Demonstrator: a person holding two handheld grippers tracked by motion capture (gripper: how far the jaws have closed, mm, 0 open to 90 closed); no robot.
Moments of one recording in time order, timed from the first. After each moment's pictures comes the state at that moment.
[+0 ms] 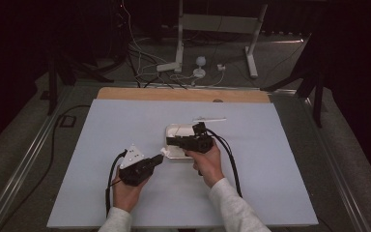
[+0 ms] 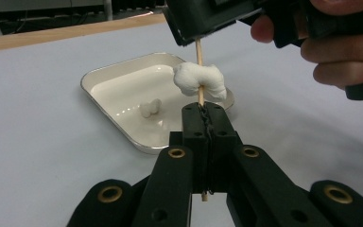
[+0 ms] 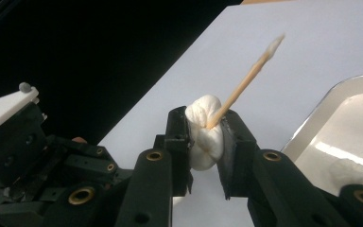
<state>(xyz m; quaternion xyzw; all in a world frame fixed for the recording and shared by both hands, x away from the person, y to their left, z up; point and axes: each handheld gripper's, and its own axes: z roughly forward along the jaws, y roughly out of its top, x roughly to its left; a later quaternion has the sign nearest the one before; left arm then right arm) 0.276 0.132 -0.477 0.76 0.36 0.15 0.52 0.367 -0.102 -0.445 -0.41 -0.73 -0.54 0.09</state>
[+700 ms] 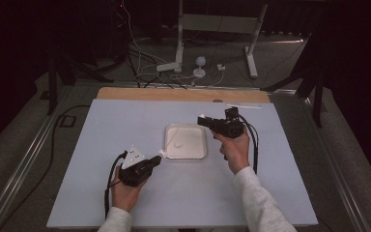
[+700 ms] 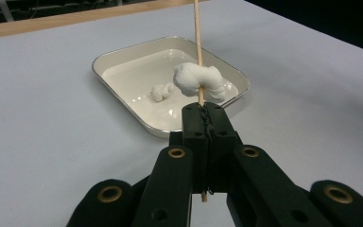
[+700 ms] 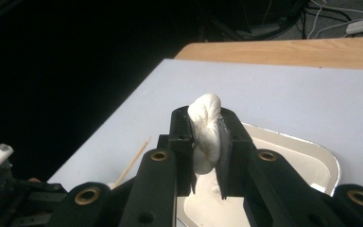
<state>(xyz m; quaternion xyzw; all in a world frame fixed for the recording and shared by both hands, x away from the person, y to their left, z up) 0.278 0.133 -0.484 0.77 0.38 0.16 0.49 0.387 -0.178 -0.408 -0.45 -0.71 -0.54 -0.01</state>
